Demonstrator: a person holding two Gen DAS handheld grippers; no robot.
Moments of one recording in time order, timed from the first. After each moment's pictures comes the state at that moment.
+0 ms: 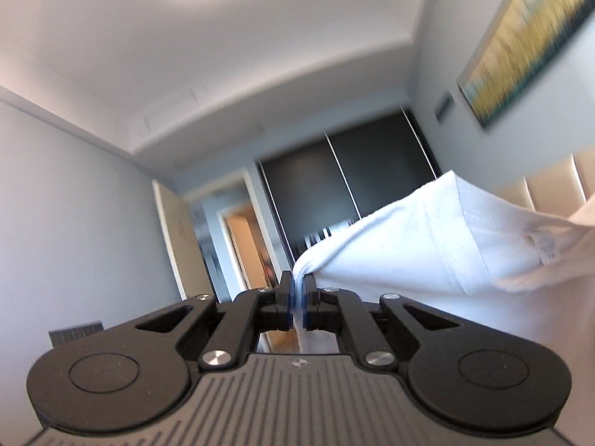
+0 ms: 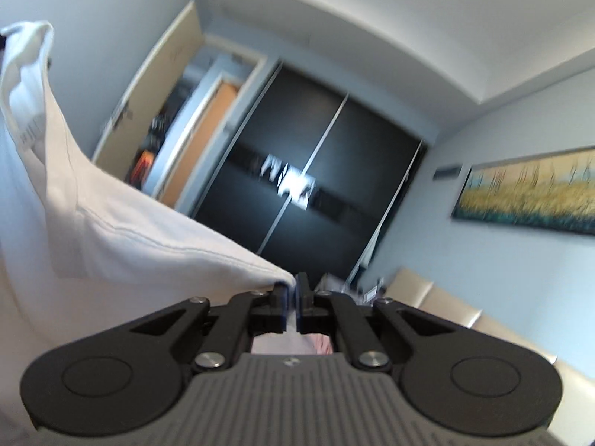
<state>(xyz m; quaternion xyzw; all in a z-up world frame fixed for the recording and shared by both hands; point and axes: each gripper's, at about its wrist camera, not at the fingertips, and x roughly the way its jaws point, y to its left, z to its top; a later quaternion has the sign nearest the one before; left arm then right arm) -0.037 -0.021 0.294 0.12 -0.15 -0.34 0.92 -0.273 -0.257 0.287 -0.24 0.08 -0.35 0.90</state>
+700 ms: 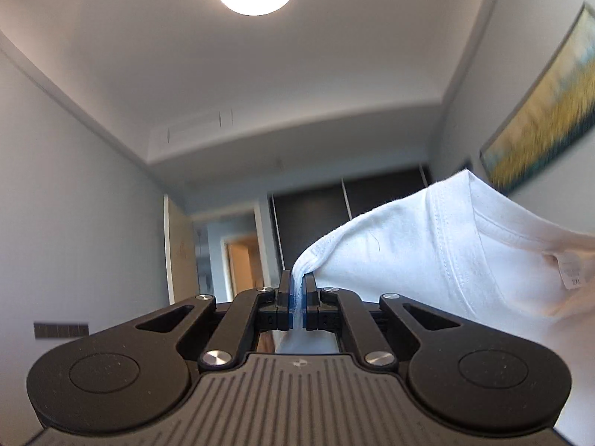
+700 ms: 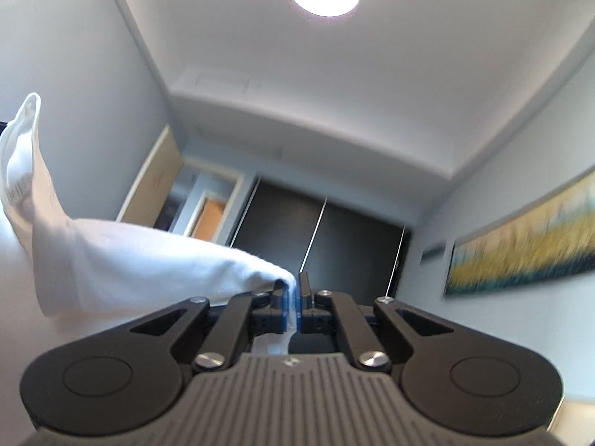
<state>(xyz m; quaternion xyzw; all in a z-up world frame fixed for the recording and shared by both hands) 0.016 -0.081 0.326 0.06 -0.13 -0.35 0.93 -0.308 -0.206 0.378 -0.20 -0.06 -0.32 0.92</state>
